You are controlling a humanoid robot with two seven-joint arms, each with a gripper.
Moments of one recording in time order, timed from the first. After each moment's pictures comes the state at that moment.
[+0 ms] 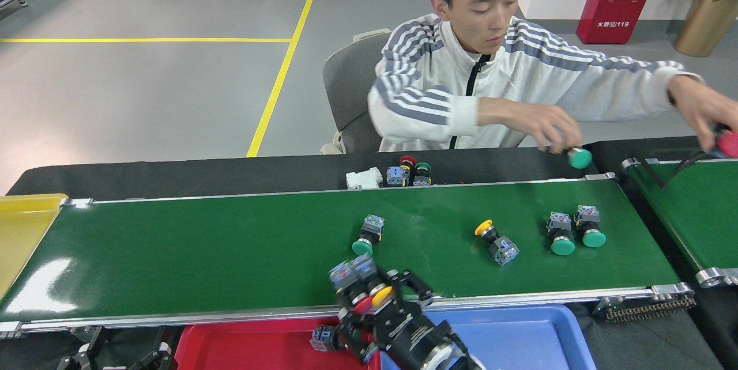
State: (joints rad) left arm 0.35 0.14 0.27 -1.71 -1.42 -0.21 0.10; right arm -0.10 0.05 0.64 -1.56 1.43 -0.27 0.16
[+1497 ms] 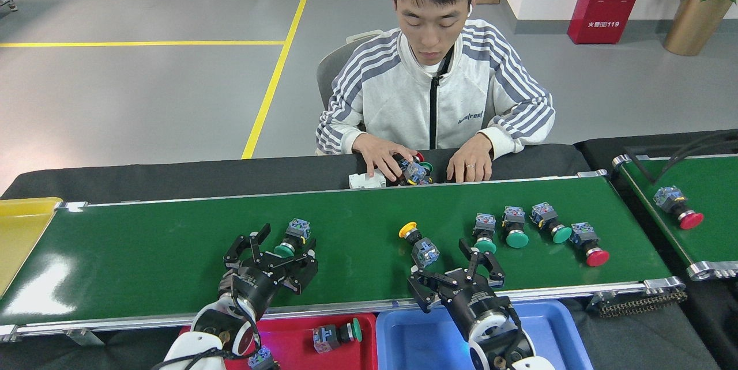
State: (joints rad) left arm -0.35 0.07 -0.22 -1.12 -1.51 -0.19 -0.05; right arm -0.25 0.09 0.33 -1.28 1.41 -0.03 0.16
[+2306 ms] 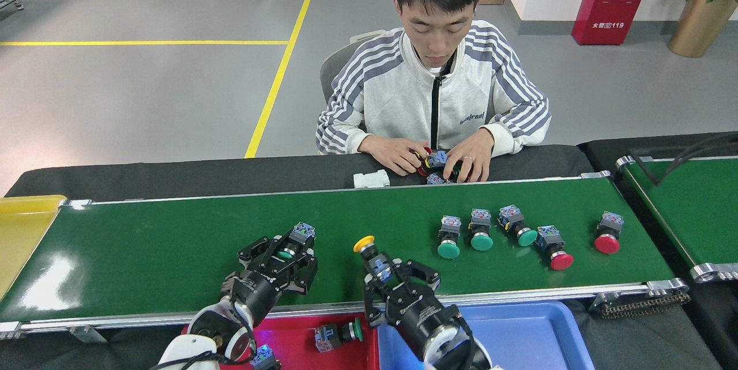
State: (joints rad) left arm -0.08 0.15 -0.16 -1.49 -1.49 -0.50 -0.05; right arm -0.11 0.00 0.64 -1.56 1.41 -0.05 0.16
